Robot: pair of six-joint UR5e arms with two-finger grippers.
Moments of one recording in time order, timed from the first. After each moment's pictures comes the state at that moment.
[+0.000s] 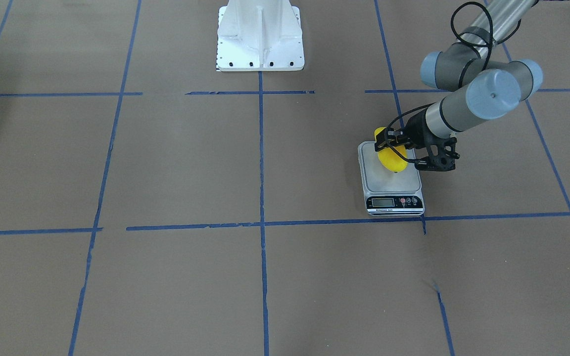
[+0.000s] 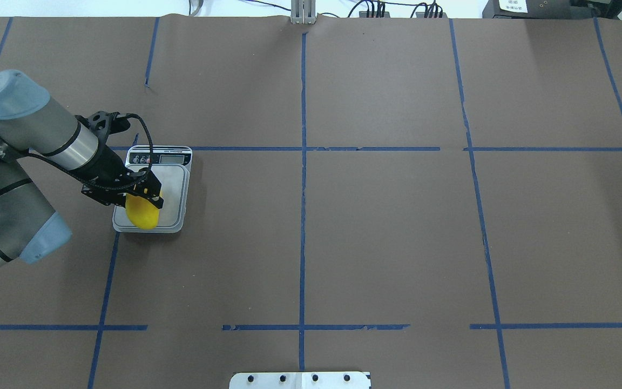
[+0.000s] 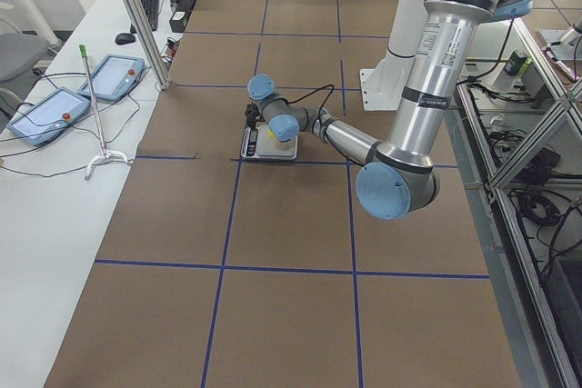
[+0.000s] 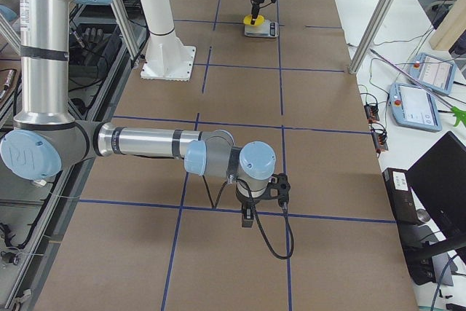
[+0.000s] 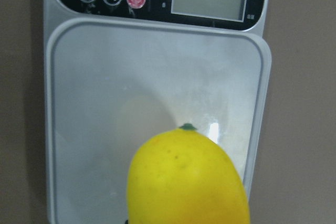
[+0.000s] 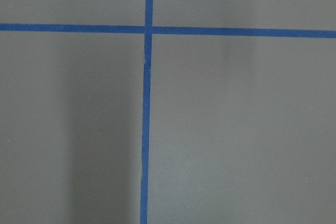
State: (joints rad) left arm -0.82 -1.86 -1.62 -2.03 -2.42 -1.09; right arm 1.62 -1.66 1.66 -1.68 2.35 -0.12
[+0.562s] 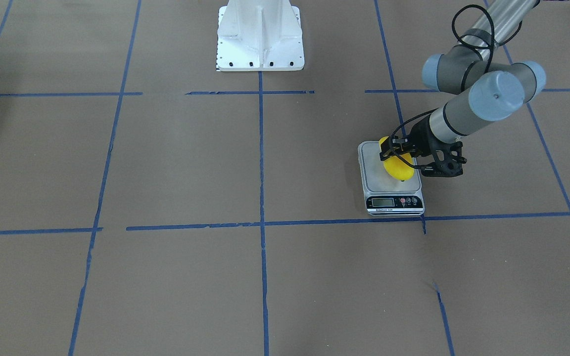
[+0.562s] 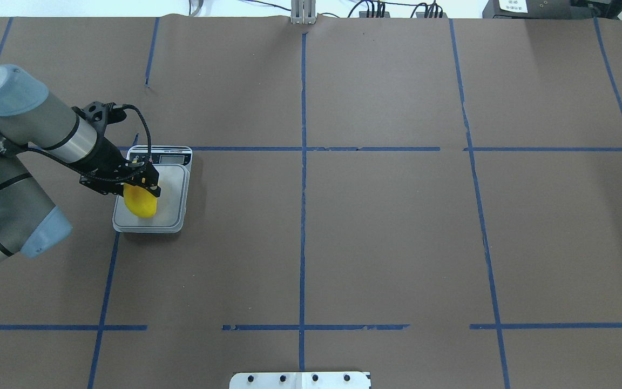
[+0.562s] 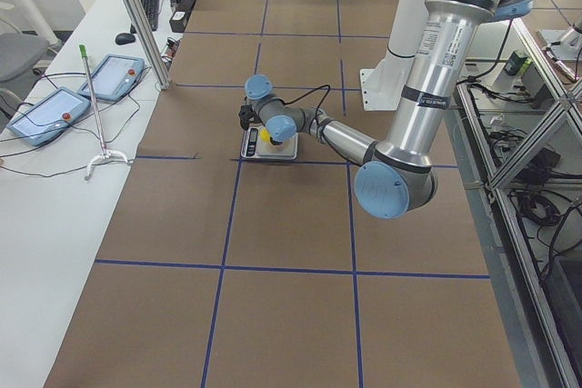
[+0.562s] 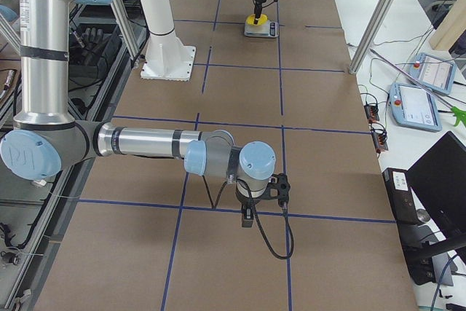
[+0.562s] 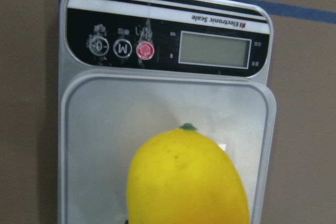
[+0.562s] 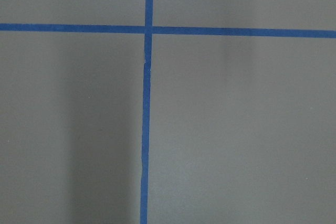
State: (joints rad) left arm -0.83 -1.88 -1.60 -2.03 -2.36 -1.09; right arm 1.62 -1.66 1.66 -1.68 2.35 -0.12
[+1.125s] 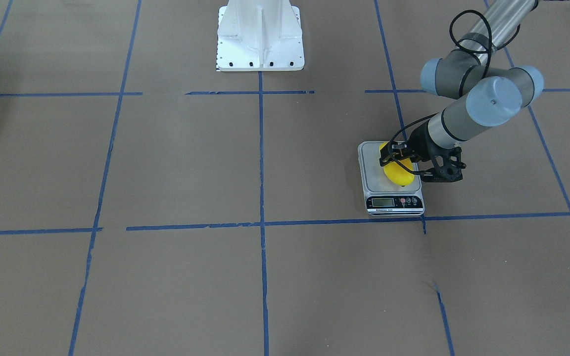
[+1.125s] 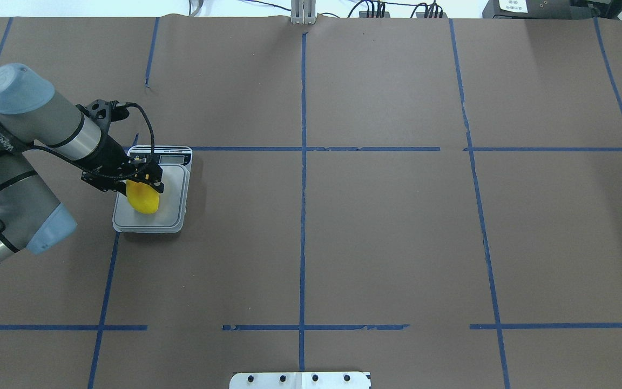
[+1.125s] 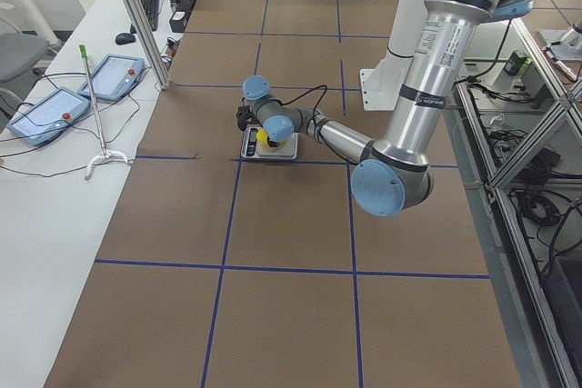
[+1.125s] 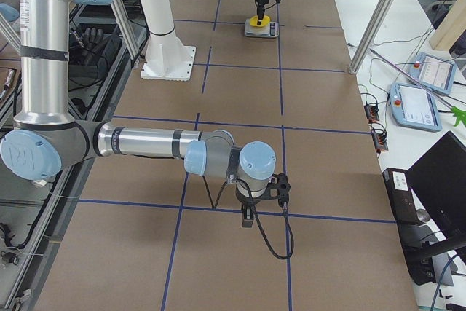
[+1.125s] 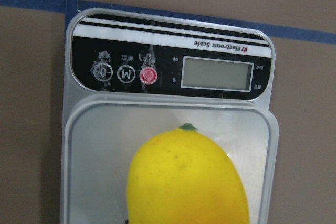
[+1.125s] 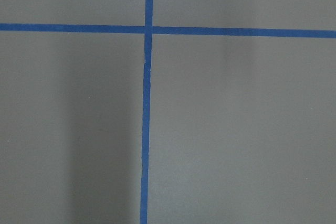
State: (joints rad) left arm -0.83 -1.90 -1.58 -2.03 -2.35 -1.09; right arm 1.62 -1.66 1.66 -1.68 2.35 -0.12
